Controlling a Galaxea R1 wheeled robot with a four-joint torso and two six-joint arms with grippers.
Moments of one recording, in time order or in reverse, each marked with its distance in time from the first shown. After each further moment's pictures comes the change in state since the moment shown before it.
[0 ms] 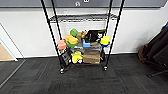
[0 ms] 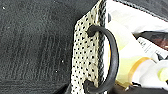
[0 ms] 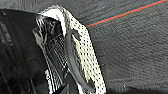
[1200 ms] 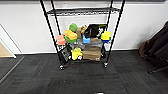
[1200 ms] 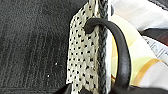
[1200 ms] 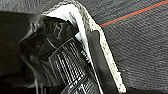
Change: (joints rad) left arm -0.040 0.063 -0.054 0.004 -0.008 0.004; right arm 0.060 0.108 -0.071 0.034 -0.004 0.031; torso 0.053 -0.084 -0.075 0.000
